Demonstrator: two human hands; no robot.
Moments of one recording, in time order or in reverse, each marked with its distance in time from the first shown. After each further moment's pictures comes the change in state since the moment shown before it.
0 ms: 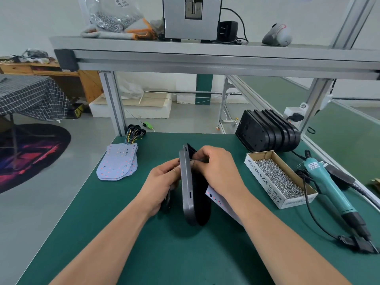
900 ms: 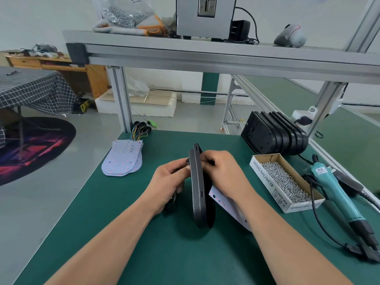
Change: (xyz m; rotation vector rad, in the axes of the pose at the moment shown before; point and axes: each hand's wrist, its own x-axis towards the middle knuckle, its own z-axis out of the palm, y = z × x) left_hand -0.007 0.007 0.006 0.158 0.022 0.124; right_hand -0.002 0.001 -0.005 0.084 -0.172 -0.086
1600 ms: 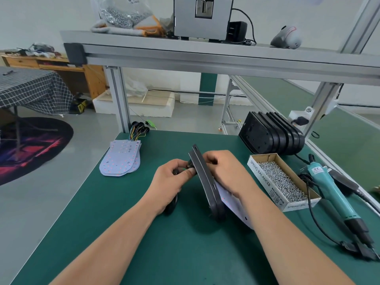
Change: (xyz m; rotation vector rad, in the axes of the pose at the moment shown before) left_hand 0.004 -0.003 0.009 0.075 0.158 -0.085; right_hand 0.005 0.018 -0.007 0.147 -0.081 0.081
